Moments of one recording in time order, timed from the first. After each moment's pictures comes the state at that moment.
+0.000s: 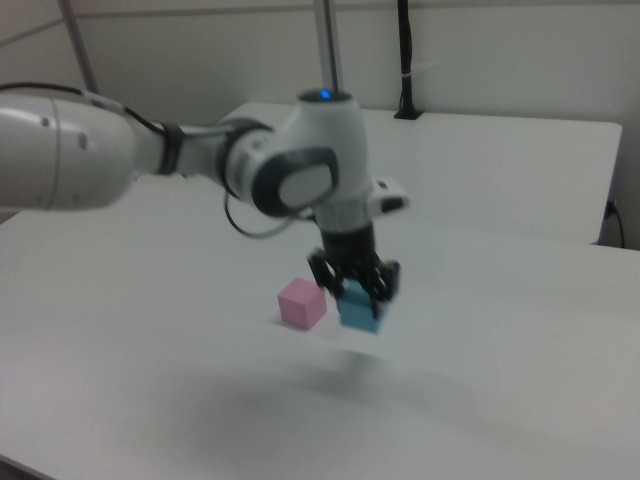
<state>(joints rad) 0.05 0.30 -0.48 -1.75 0.09 2.05 -0.47</state>
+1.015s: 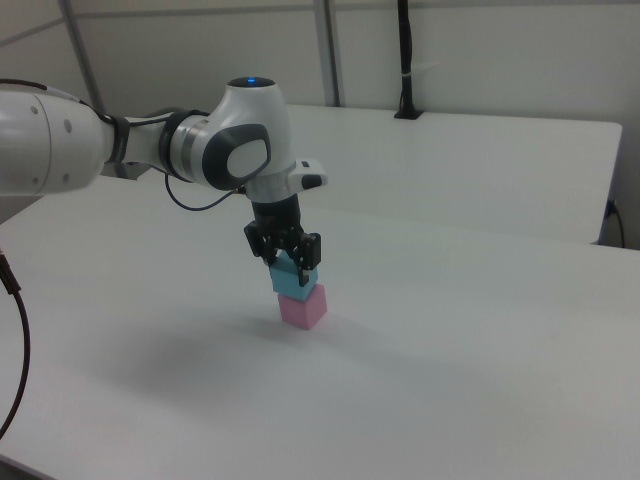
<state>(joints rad) 0.24 0.37 -0.39 -1.68 0.11 2.01 -0.18</state>
